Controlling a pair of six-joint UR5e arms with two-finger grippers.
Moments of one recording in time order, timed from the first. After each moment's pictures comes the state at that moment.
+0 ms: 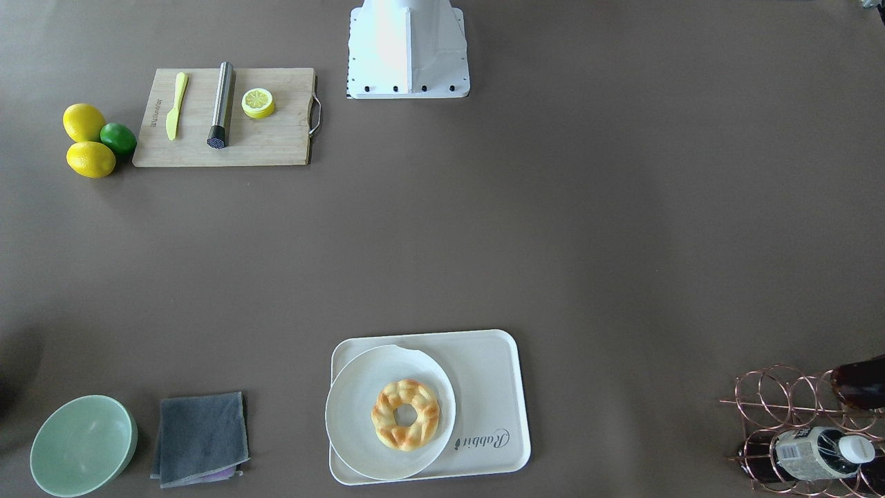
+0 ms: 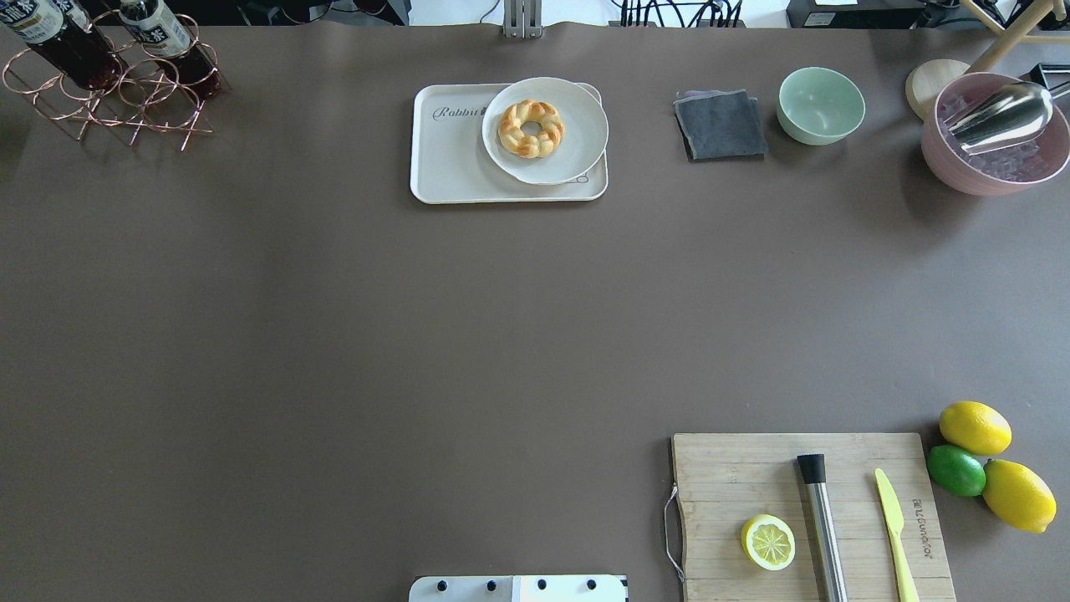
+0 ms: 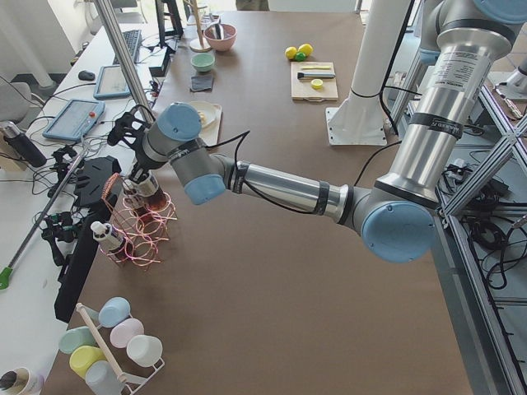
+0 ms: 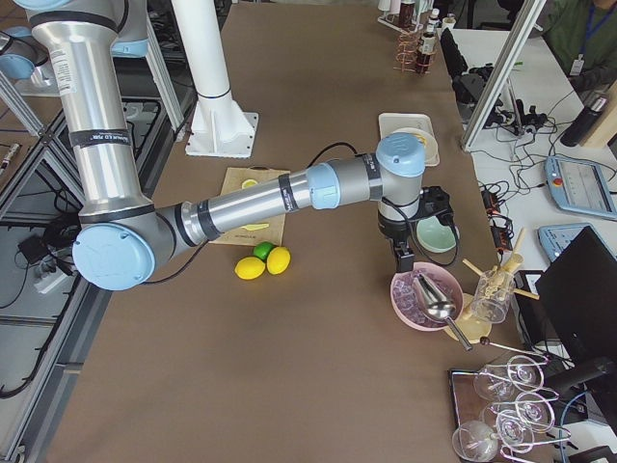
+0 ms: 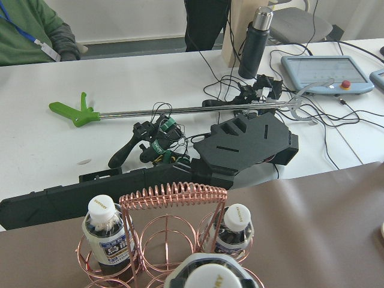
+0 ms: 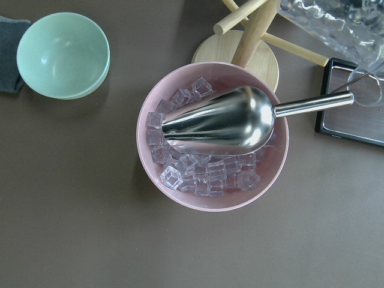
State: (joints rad) left arm -1.53 -1.90 -1.49 -2.40 -2.30 -0.58; right arm 1.55 -1.40 1.74 -1.66 2.30 -0.03
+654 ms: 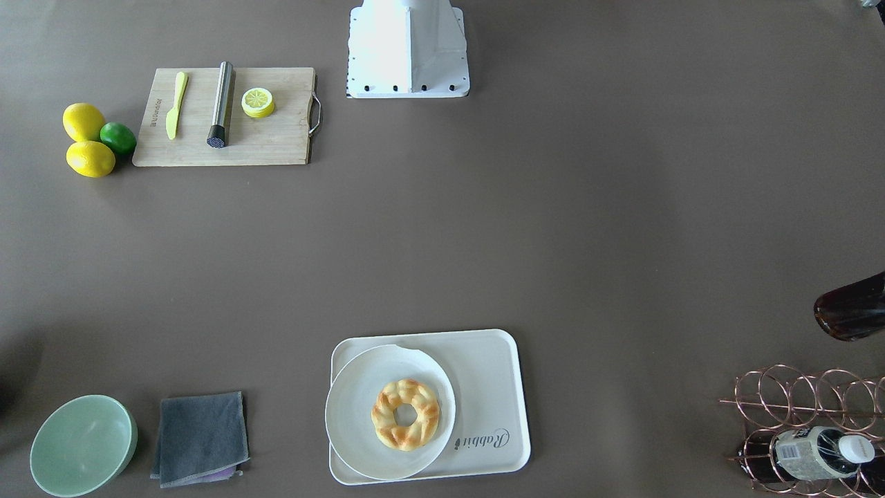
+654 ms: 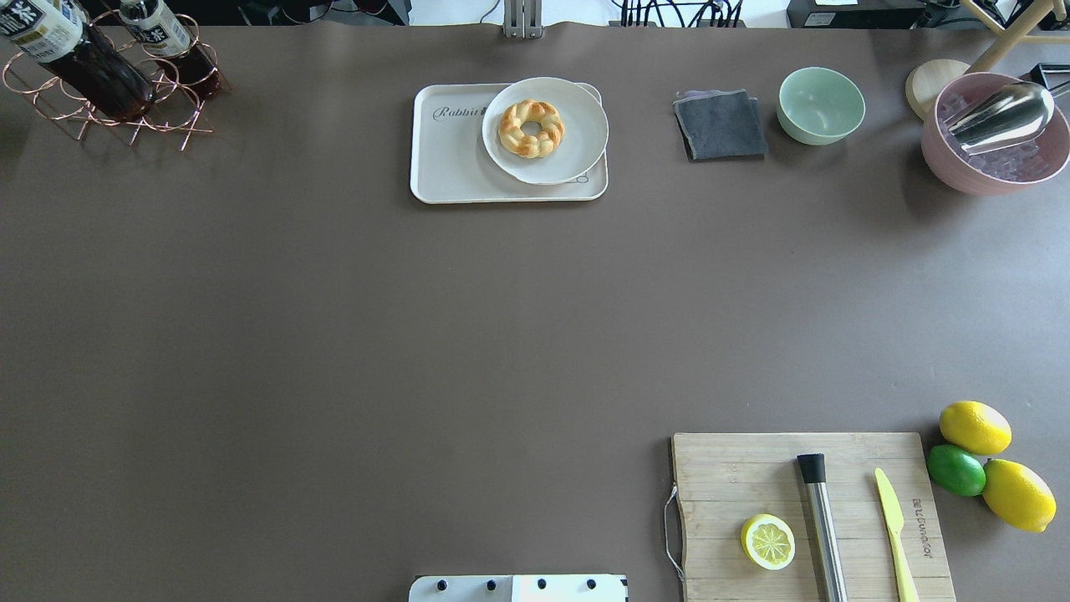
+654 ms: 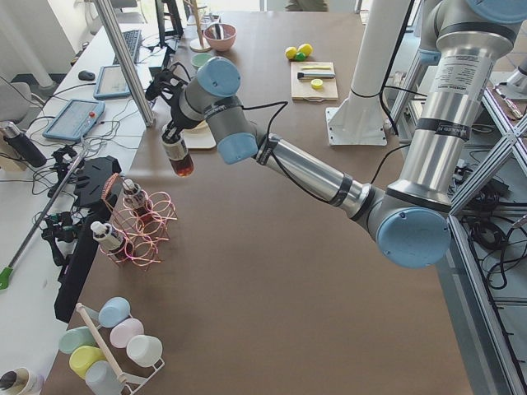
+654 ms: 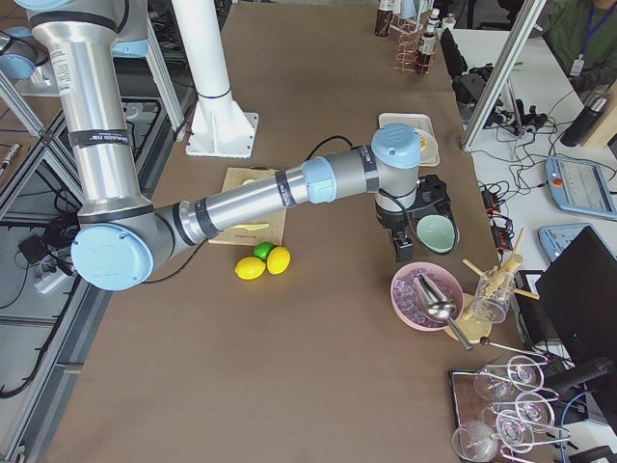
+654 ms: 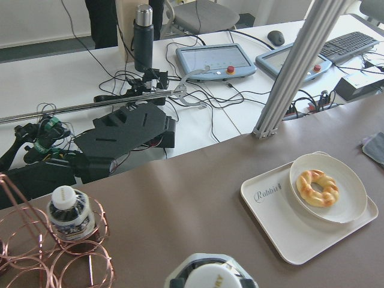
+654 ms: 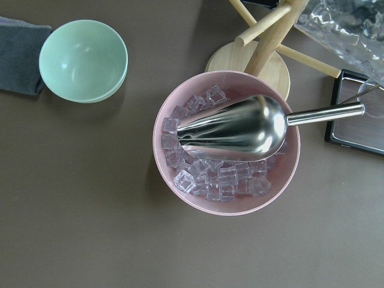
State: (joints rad) left arm -1.37 -1.83 -1.91 -2.19 -2.32 -0.58; right arm 1.55 -1.40 1.78 -1.66 2.35 -0.04
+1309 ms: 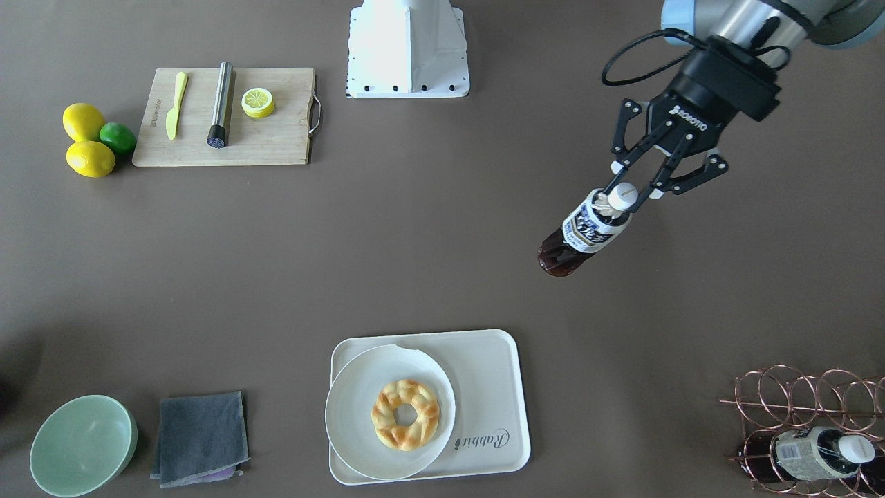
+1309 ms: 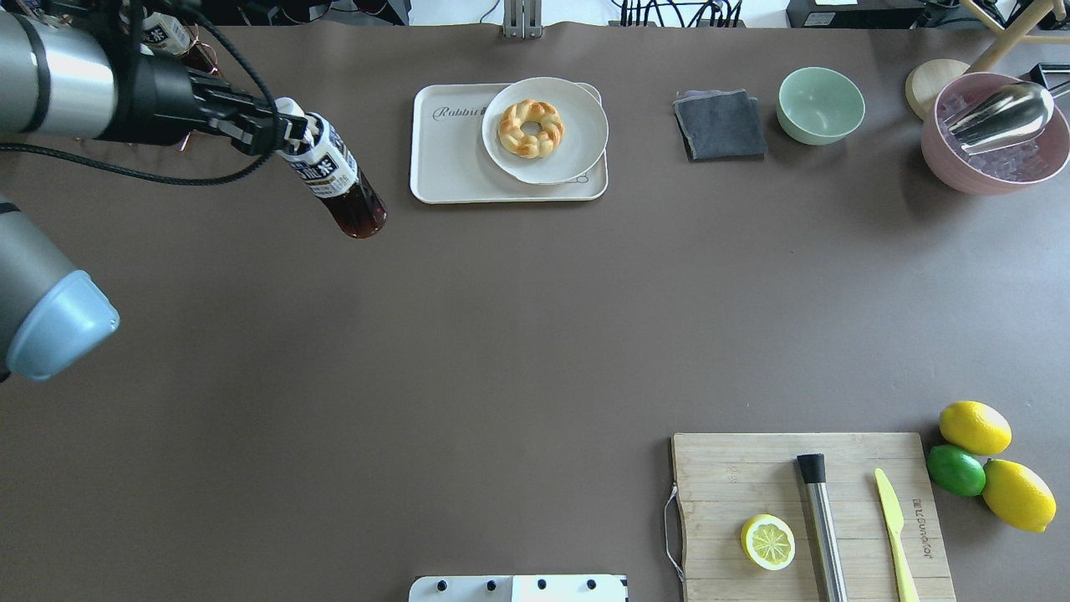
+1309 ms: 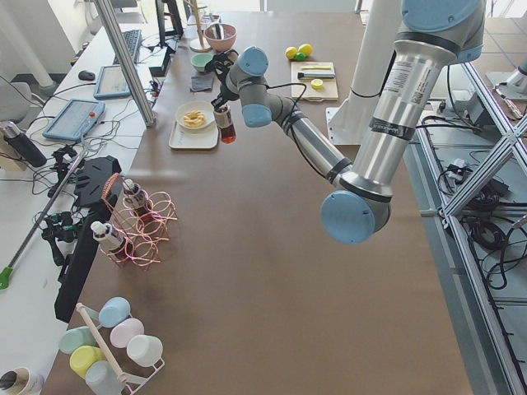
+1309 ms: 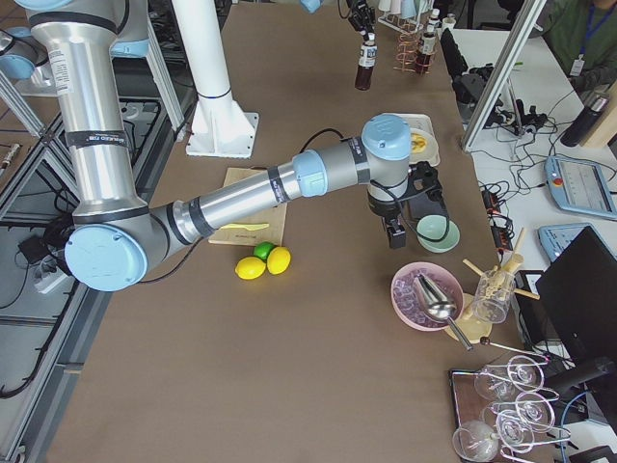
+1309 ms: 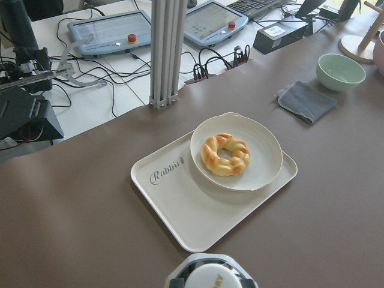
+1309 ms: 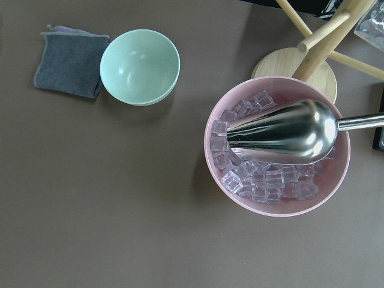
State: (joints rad) left arm -0.89 -1.94 -1.97 -2.13 -1.96 -0.58; right arm 1.55 -1.43 1.85 -1.67 2.41 -0.04
